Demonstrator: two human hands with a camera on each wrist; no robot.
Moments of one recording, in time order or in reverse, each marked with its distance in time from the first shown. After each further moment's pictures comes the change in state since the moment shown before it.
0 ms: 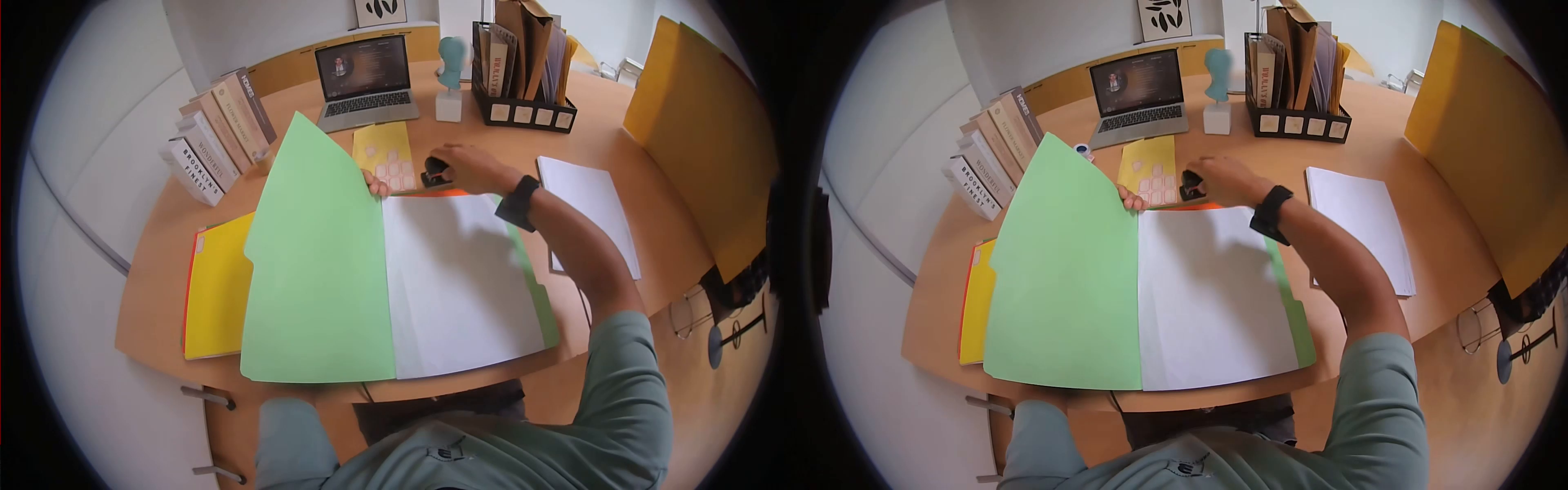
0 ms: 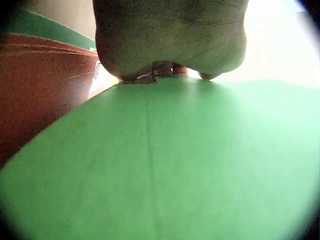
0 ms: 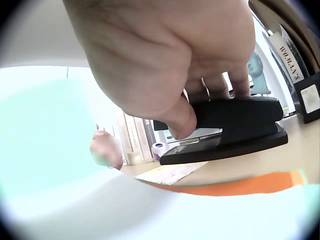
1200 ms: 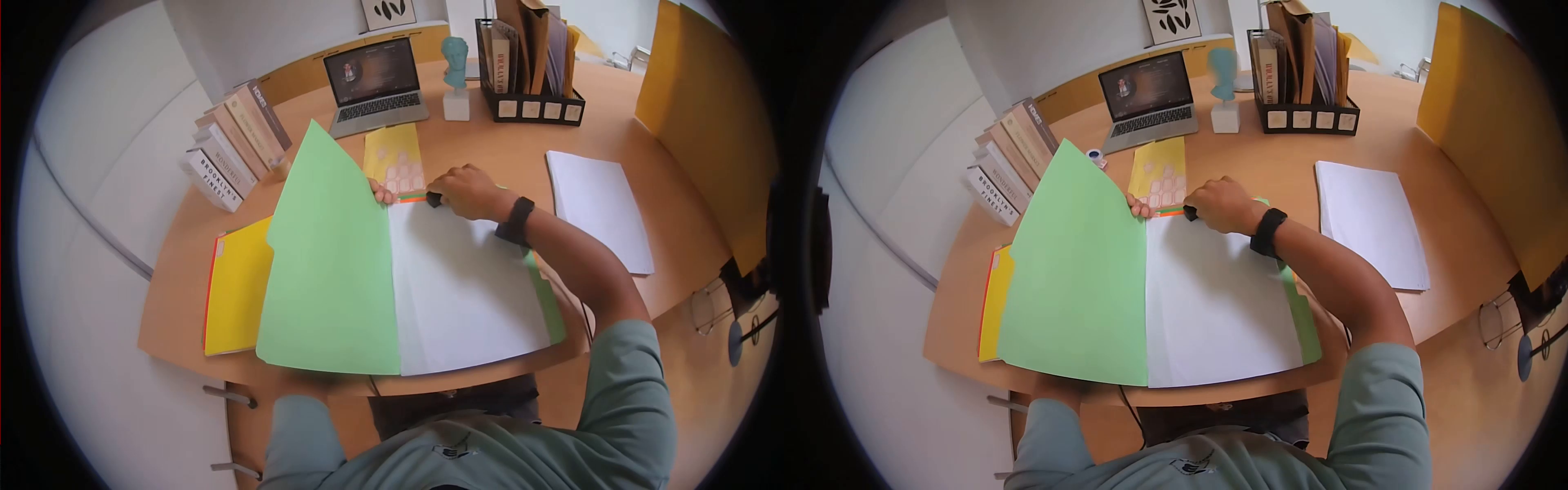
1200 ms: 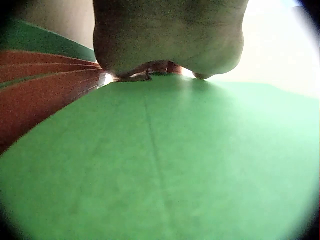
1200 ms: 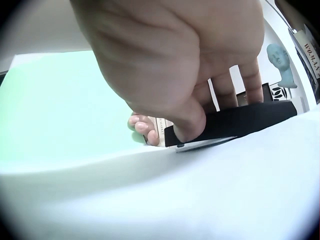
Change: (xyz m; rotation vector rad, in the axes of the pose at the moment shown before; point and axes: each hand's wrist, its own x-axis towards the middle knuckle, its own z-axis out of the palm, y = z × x) left_hand -0.002 0.008 0.007 0.136 0.013 -0.018; right_hand -0.019 -0.016 0.032 -0.090 0.034 -0.091
